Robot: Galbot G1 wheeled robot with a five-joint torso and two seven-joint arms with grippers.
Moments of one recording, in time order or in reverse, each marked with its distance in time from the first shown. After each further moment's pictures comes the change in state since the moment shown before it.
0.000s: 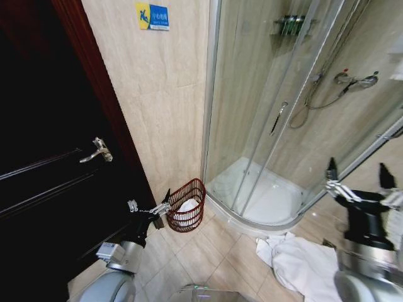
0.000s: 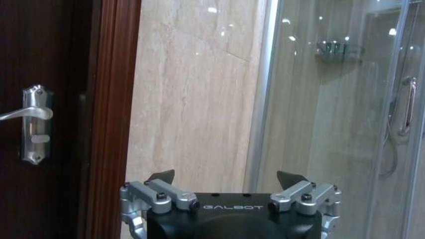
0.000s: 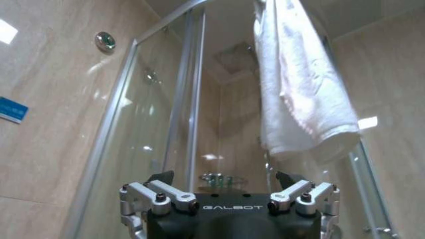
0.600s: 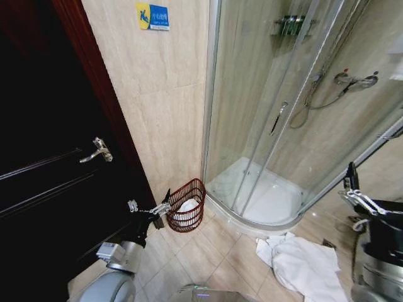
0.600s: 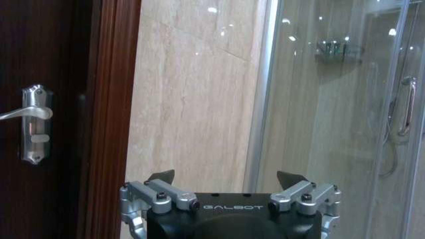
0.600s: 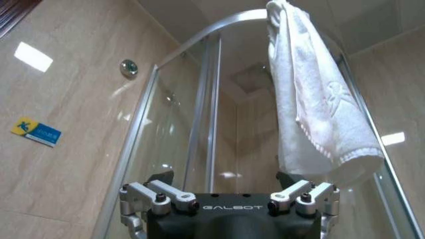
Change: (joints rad) left arm 0.000 0.000 0.000 0.001 -0.001 0.000 0.000; right arm -0.056 0.029 0.018 0.032 0.079 0.082 -0.121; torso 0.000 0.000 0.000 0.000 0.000
